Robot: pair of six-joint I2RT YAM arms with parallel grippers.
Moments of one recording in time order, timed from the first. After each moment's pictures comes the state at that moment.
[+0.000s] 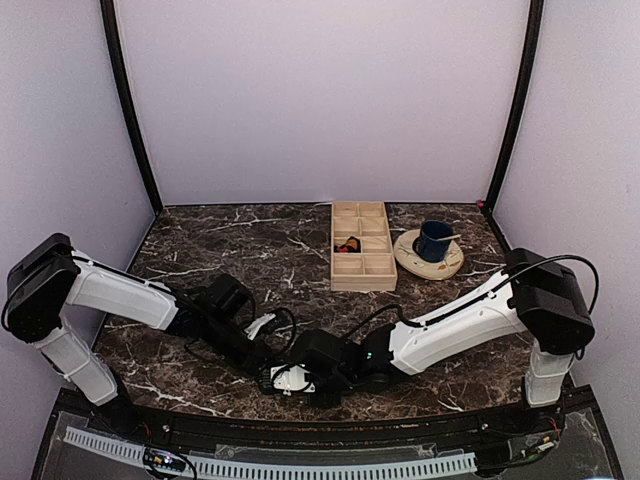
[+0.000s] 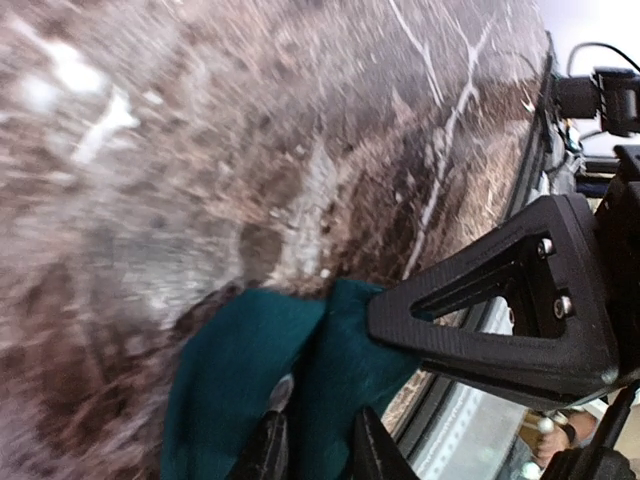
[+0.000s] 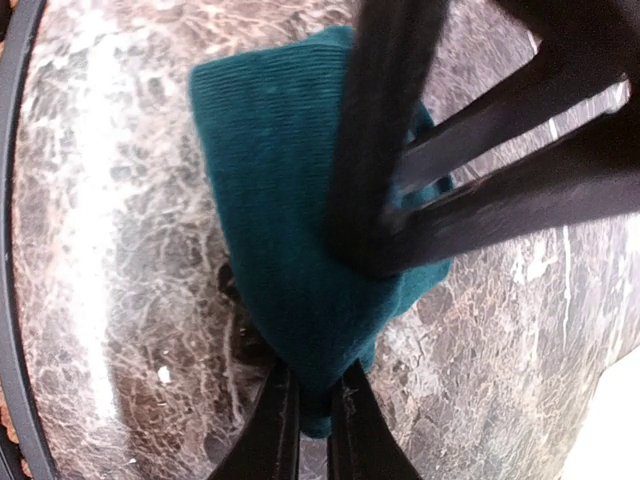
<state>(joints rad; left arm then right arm) -0.82 1.59 0.65 -0.15 0.64 -0.43 1.38 1.93 1.10 -0.12 0.16 -0.42</state>
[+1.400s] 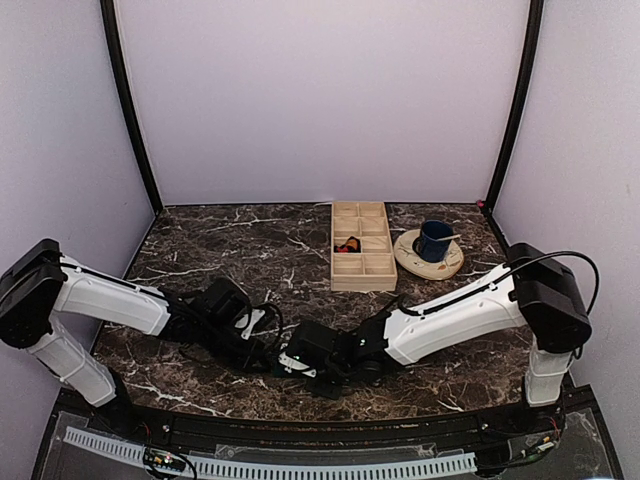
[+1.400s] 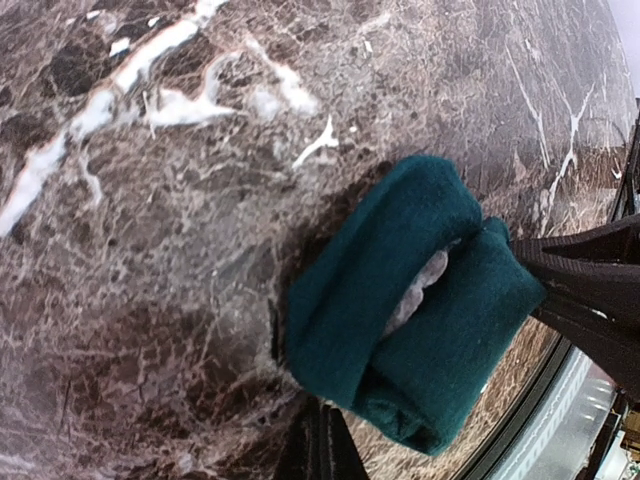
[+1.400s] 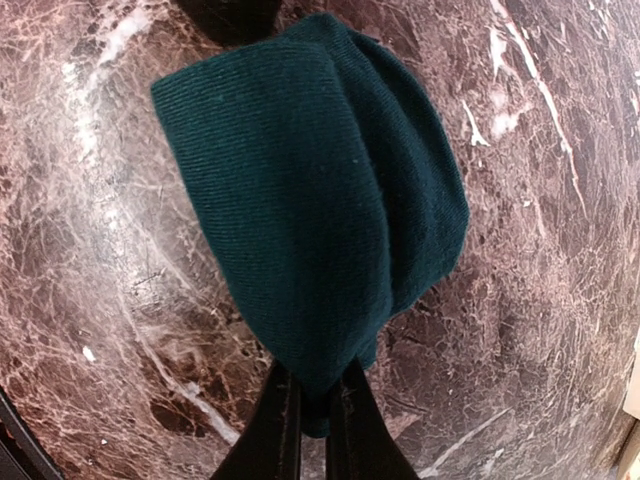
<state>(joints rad) -0.86 1.50 0.61 -0.18 0.34 -0.52 1.36 1.94 1.19 -0.34 0.27 -0.05</state>
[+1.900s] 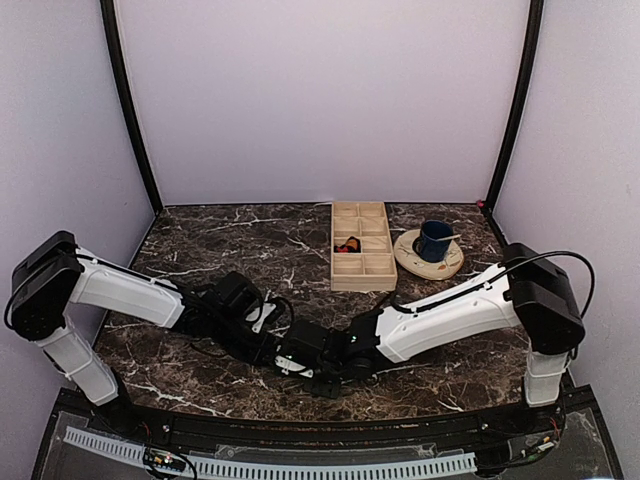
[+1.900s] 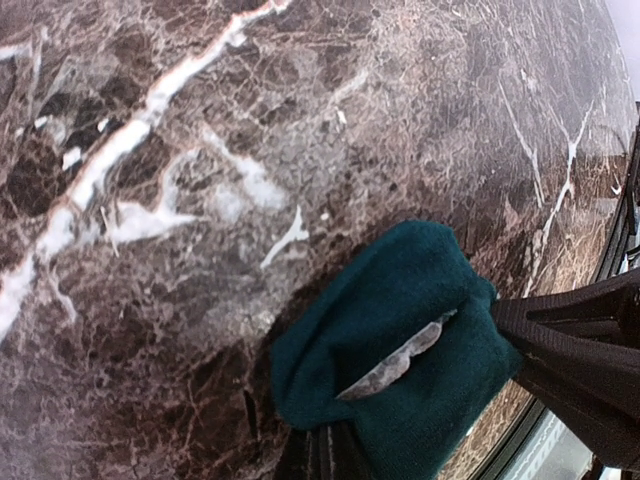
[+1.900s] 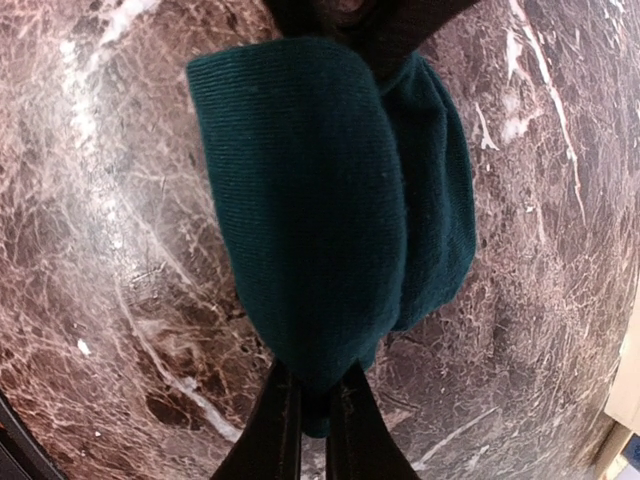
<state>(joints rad) -0.86 1.60 0.71 -0.18 0.34 -0.49 1.36 1.97 1.27 -0.44 0.27 -0.09</state>
